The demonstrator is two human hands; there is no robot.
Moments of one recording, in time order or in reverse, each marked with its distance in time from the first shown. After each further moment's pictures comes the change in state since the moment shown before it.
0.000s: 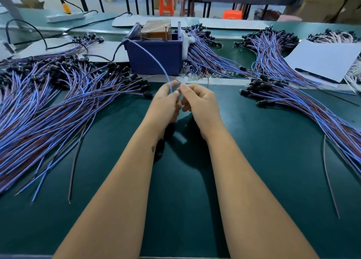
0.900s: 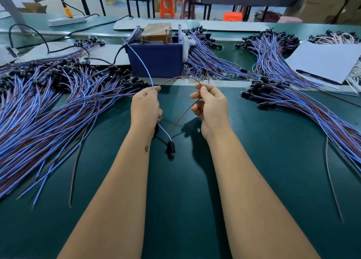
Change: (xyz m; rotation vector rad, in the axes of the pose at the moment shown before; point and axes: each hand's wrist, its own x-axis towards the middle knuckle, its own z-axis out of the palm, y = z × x) left_hand 0.010 -0.002 -0.028 -0.011 0.360 -0.019; right_hand 0.002 -0.005 -0.007 0.348 0.183 0.184
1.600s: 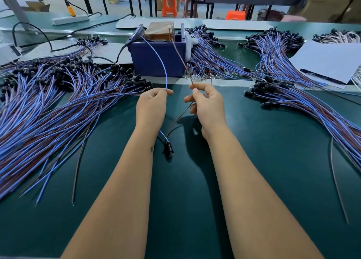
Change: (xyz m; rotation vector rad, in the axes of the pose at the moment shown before) left_hand -0.009 -0.001 0.000 0.224 -0.041 0.114; right_hand 0.001 0.007 0.006 -0.277 -0.050 -0.080
